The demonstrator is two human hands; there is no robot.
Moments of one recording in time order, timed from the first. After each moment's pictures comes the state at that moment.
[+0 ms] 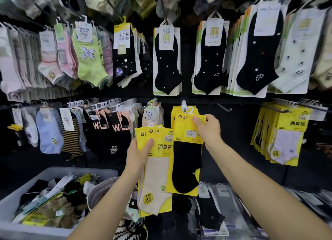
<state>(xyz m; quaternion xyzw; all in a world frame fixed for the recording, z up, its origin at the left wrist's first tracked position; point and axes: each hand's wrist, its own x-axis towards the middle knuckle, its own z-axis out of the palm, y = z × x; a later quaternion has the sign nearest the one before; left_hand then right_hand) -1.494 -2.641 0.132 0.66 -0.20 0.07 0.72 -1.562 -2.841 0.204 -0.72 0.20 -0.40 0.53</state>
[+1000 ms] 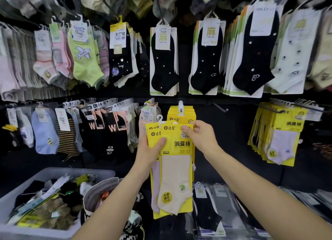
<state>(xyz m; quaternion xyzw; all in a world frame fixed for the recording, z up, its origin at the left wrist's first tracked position) -1.512 -2.672 0.142 0.61 -0.28 0.04 0.74 -1.588 -2.826 0.195 -0.78 0.11 -0.33 0.52</state>
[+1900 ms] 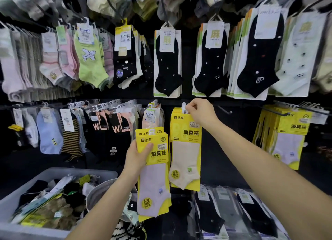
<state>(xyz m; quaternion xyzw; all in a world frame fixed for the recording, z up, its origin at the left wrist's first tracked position) -1.500 -2.638 0.136 0.66 -0.21 0.05 0.72 -1.550 -2.841 0.258 -0.87 0.10 -0.36 0.33</state>
